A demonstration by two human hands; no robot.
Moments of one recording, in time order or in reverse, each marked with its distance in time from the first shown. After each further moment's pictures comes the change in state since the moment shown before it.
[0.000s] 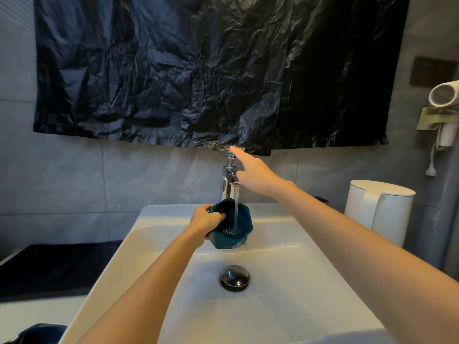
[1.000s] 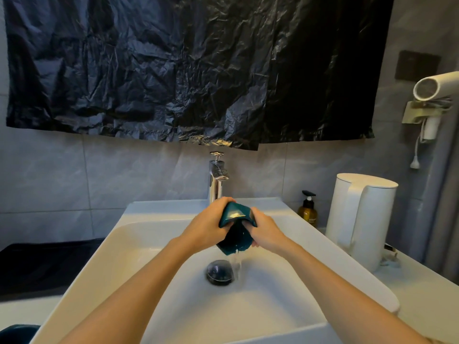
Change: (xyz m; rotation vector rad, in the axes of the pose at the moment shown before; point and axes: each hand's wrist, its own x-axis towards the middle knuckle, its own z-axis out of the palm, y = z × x) left_hand -0.010 -0.016 0.020 0.656 -0.136 0.696; right_hand -0.086 0.089 0.062 0.200 -0.076 0.300
